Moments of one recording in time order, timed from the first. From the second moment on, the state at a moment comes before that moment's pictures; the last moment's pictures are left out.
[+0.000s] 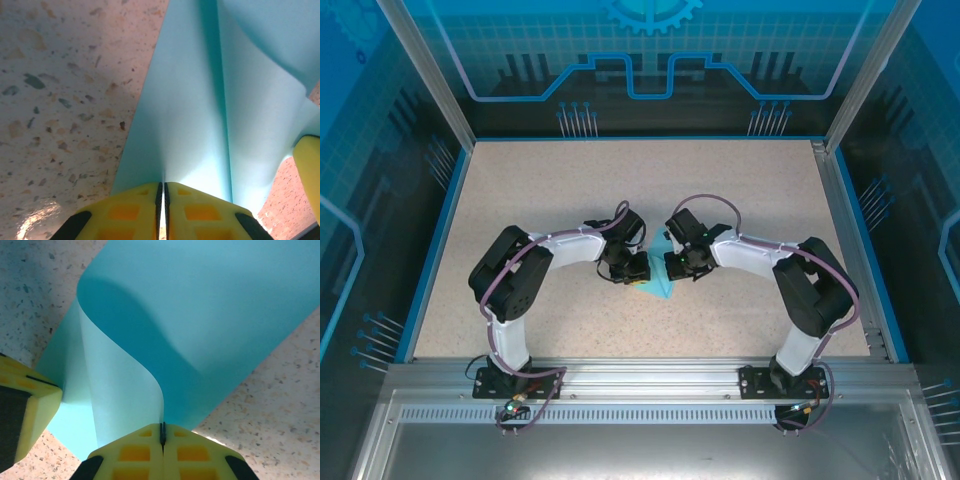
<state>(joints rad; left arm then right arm) -0.59 1.89 1.12 -0.50 0.39 -0.74 0.64 1.72 1.02 -0.52 -0.10 0.39</state>
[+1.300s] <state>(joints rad) -0.59 1.89 1.12 -0.51 0.39 -0.73 0.64 1.77 1.06 -0.55 -0.05 0.38</state>
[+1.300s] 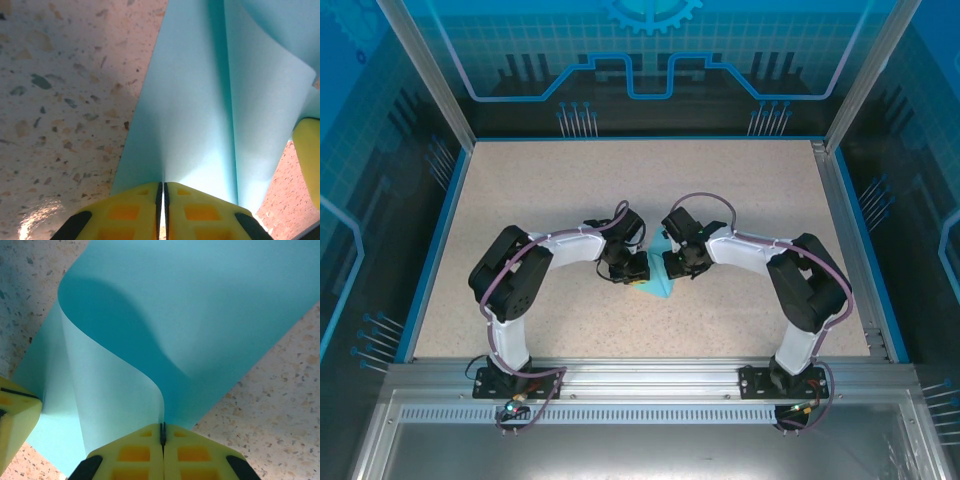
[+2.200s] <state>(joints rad) -0.59 1.89 1.13 -0.52 0.39 -0.73 0.64 1.79 1.06 -0.54 -0.05 0.38</state>
